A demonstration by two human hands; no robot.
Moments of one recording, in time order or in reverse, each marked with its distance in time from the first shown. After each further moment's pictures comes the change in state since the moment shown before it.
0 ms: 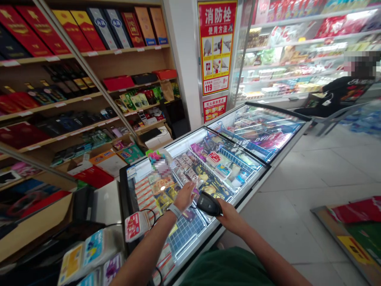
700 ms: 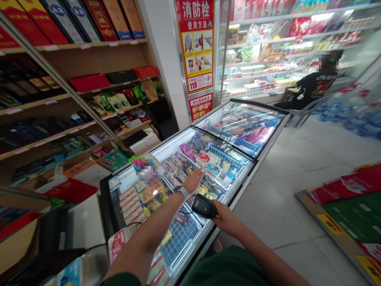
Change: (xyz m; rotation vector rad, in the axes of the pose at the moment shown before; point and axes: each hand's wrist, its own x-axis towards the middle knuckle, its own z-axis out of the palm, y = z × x) left_hand 0.110 0.036 0.011 0.226 -0.178 0.331; right_hand -0.003 0.014 -0.001 0.061 0.051 0.043
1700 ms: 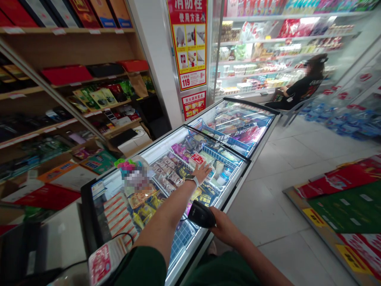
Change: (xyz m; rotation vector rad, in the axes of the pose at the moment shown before) left_hand 0.105 0.010 0.040 0.089 -0.102 0.082; right_hand -0.008 0.003 -0.007 0.049 -0.009 0.063
